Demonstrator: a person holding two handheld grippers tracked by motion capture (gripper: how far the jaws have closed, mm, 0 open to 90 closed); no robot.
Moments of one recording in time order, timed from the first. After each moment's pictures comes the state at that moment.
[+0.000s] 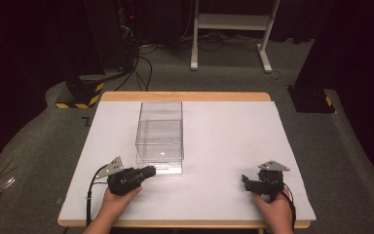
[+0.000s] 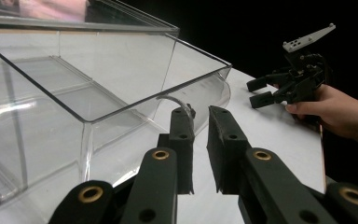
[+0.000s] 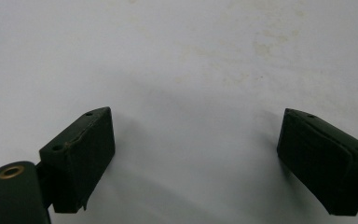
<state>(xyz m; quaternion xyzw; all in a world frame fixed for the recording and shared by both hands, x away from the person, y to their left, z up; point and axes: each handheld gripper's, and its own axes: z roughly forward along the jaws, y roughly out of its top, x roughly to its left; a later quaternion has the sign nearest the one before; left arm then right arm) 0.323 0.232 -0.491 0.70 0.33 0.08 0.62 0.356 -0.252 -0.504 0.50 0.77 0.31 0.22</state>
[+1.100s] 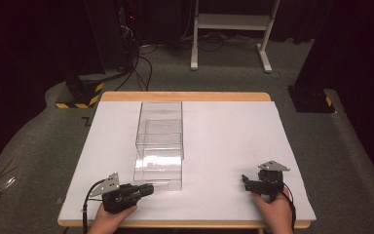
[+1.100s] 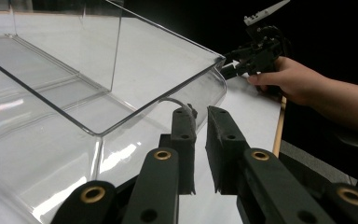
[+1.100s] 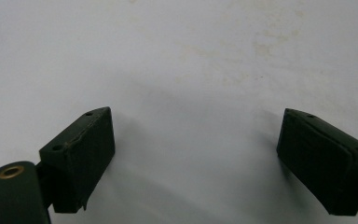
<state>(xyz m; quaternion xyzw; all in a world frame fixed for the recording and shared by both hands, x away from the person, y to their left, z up) 0.281 0.234 -0.490 0.73 0.29 0.05 0.61 0.356 -0.252 -0.504 0.50 0.77 0.31 0.22</state>
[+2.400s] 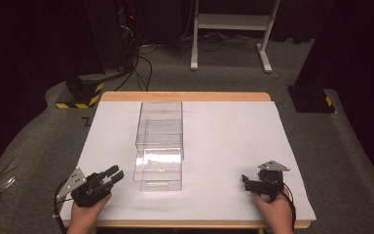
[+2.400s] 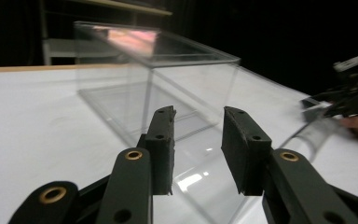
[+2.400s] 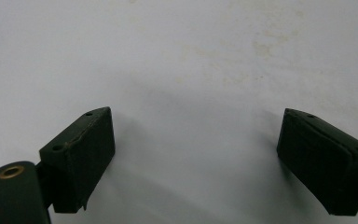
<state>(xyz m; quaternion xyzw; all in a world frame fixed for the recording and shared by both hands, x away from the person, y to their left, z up) 0.278 0.307 -0.476 0.66 0.39 0.22 0.60 0.356 -0.252 -0.504 0.50 0.77 0.31 0.22</state>
